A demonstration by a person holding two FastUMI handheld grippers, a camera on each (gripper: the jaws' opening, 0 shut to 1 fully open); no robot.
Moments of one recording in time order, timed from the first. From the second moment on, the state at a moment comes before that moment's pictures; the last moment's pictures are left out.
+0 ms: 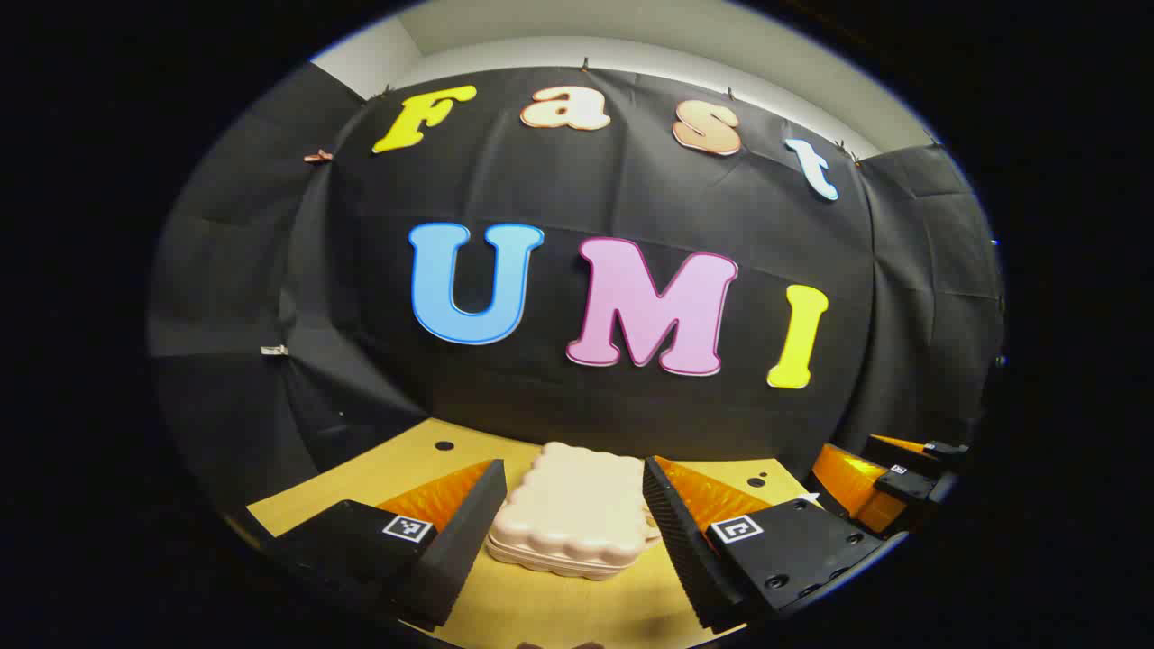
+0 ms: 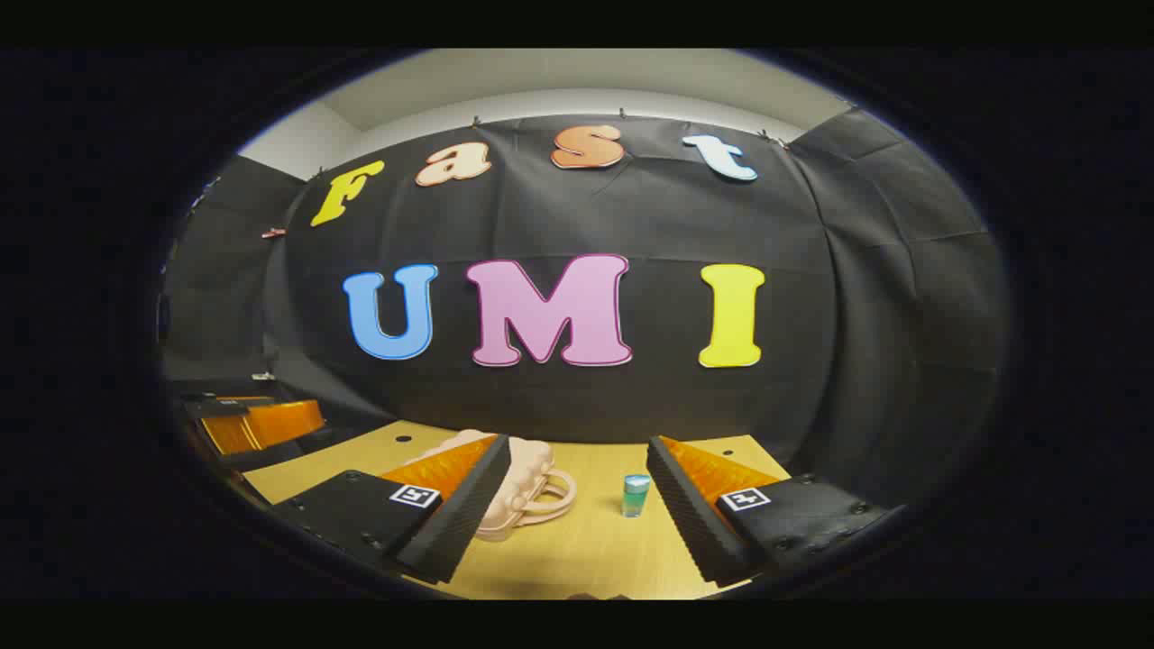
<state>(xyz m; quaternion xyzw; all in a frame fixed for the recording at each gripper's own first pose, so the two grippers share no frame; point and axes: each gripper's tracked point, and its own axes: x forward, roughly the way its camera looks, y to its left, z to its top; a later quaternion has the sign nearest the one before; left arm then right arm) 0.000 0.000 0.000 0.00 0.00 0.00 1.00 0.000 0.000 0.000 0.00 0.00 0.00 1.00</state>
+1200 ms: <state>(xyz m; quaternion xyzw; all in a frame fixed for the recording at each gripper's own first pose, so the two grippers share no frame) -0.066 0.081 0.069 0.06 -0.08 0.04 0.99 -0.034 0.064 0.030 -0.03 -0.02 0.01 1.00</state>
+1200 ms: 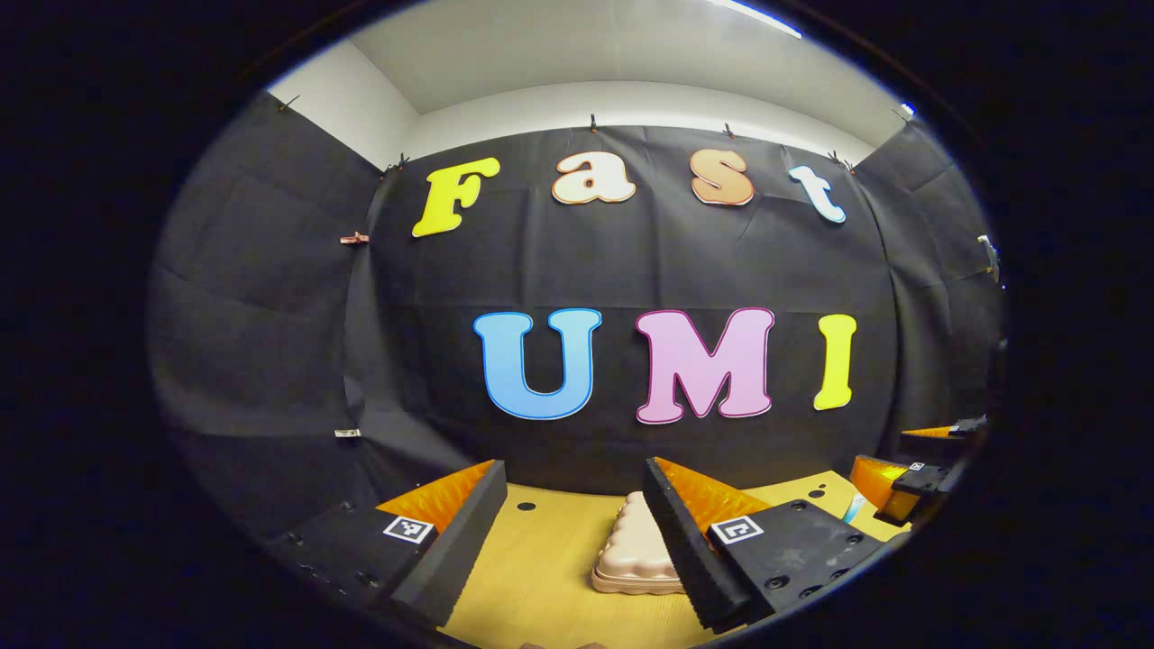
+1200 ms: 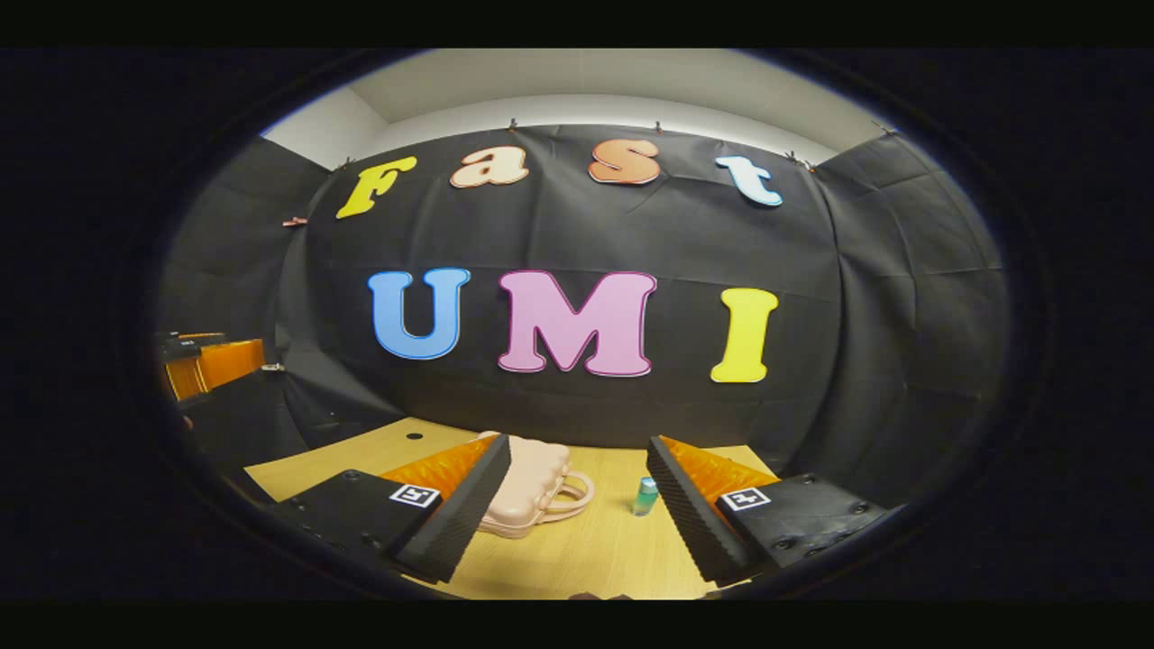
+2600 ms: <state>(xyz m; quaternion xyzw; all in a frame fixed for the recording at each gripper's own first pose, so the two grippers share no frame) 0.192 -0.187 -0.182 0.01 0.24 -0.18 0.95 -0.020 -0.135 -0.004 -0.04 0.00 -0.11 0.99</state>
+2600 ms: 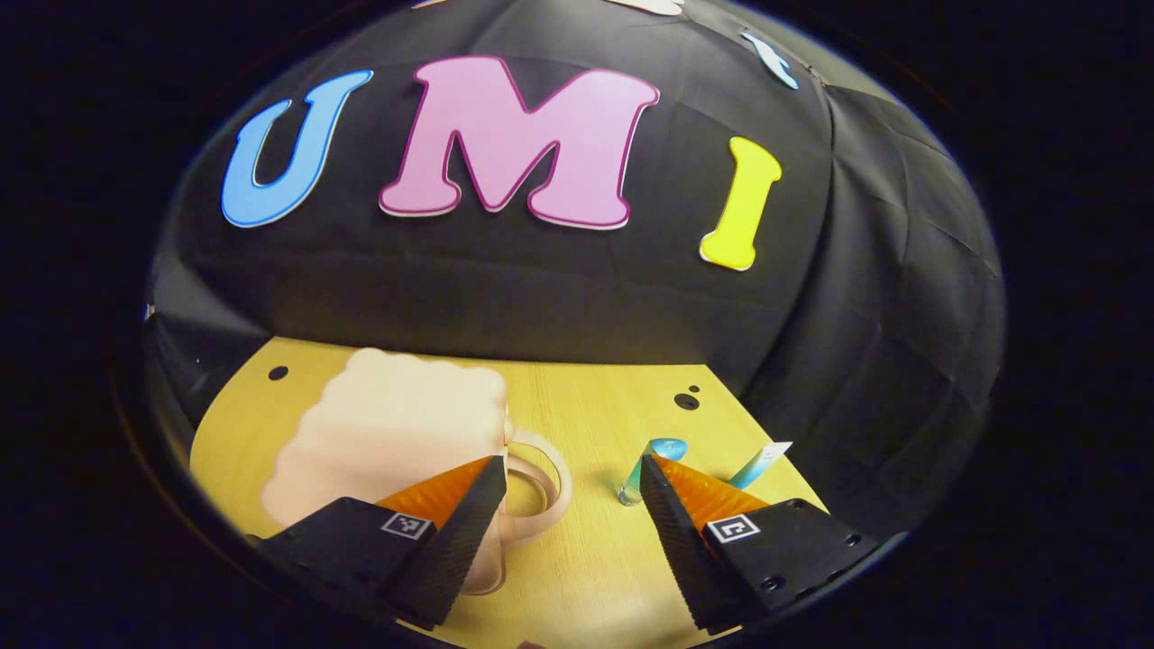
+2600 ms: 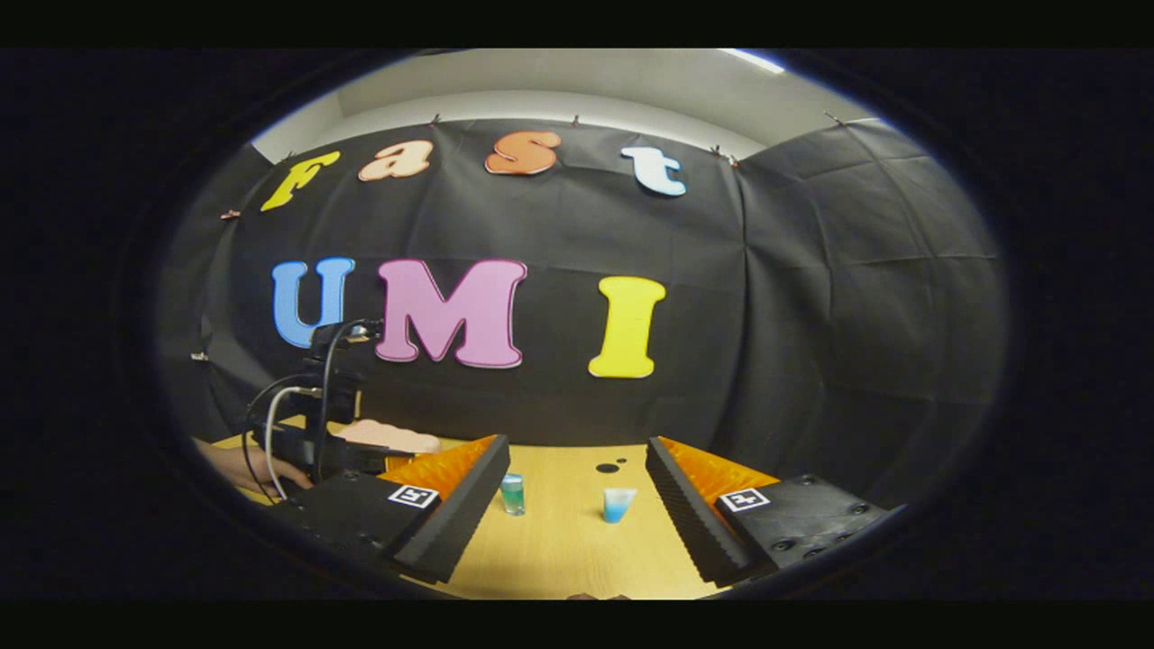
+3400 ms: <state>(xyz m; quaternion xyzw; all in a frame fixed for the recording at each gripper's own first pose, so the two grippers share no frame) 0.262 -0.203 -0.304 0.09 0.34 -0.11 0.93 0.022 -0.185 -0.081 0.01 0.09 -0.08 0.99</state>
